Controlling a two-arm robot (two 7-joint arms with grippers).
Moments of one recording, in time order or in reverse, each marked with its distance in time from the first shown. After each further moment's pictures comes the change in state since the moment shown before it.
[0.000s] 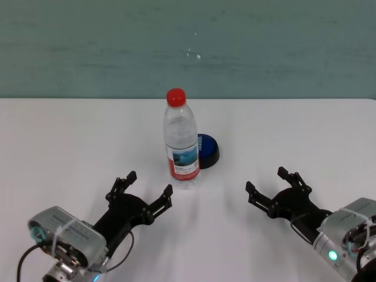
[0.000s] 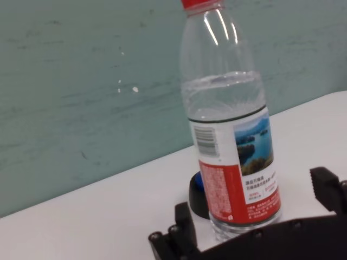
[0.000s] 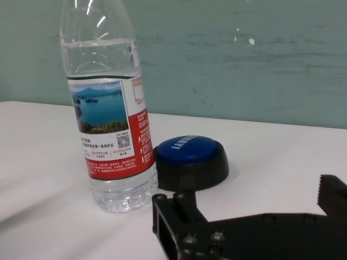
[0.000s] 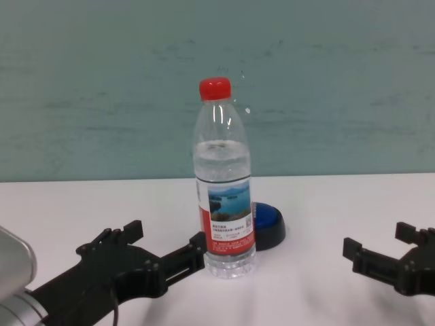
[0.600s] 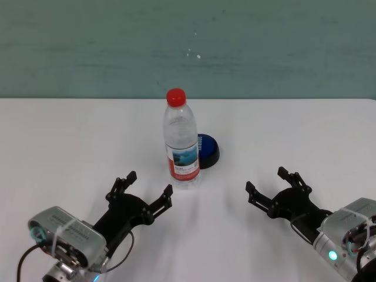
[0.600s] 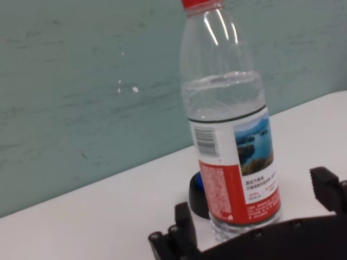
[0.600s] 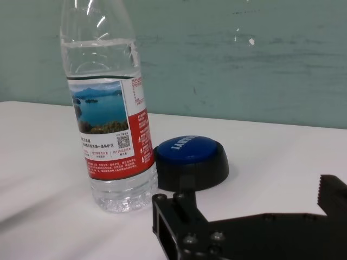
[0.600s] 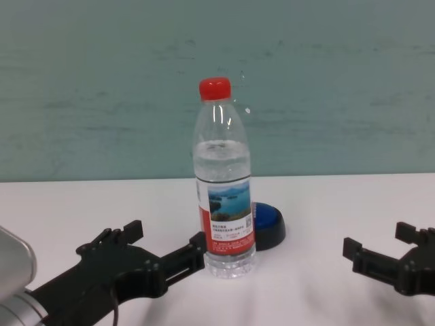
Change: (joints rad) left arm 0.000 0.000 0.000 0.000 0.000 0.000 0.000; right arm 0.000 0.000 0.000 0.000 0.000 0.000 0.000
